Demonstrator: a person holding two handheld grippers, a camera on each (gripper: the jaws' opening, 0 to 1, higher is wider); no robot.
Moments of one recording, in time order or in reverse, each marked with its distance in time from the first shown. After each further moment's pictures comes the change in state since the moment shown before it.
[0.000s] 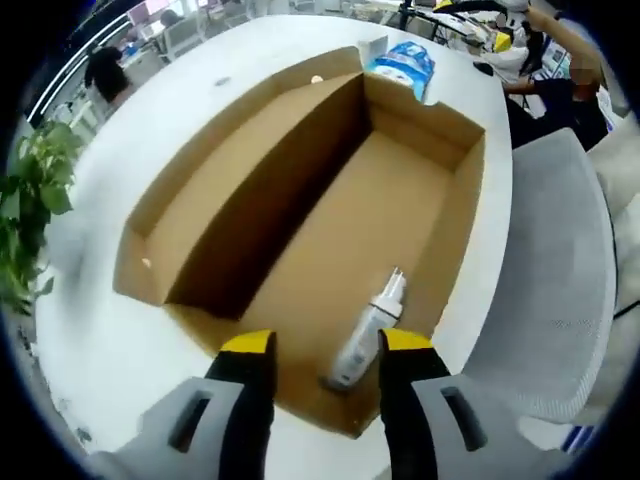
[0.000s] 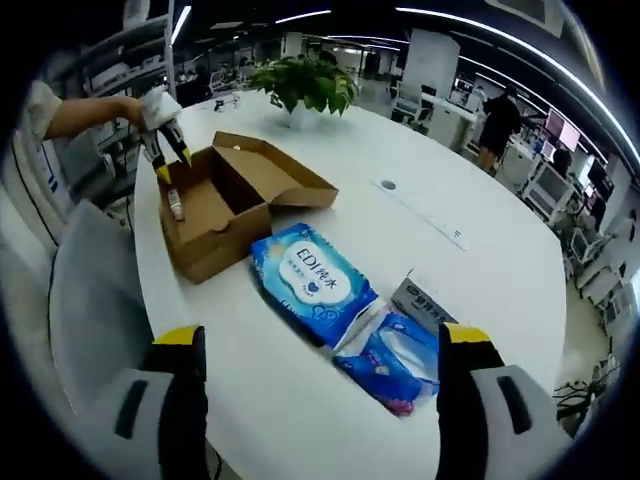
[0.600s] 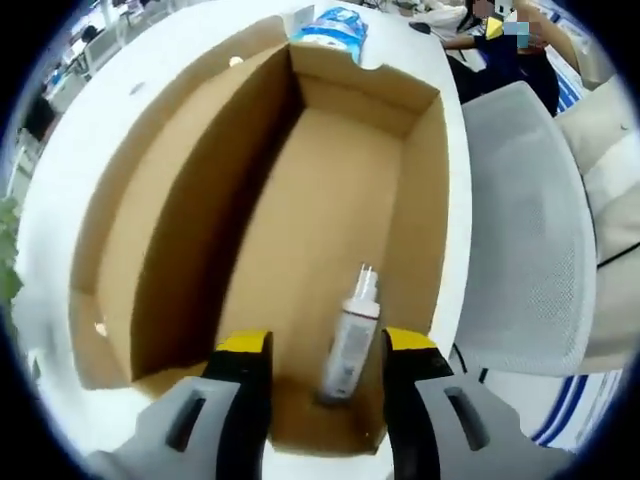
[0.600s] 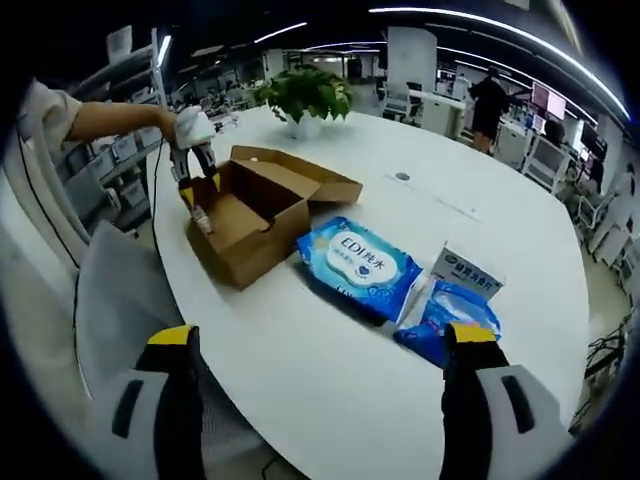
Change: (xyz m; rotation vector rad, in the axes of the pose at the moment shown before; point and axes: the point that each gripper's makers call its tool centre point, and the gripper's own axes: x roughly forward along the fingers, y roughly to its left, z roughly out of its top) left arm 0.023 -0.017 0.006 0.228 0.137 -0.210; right arm -0.008 0.061 -0.023 0.143 -0.050 0.032
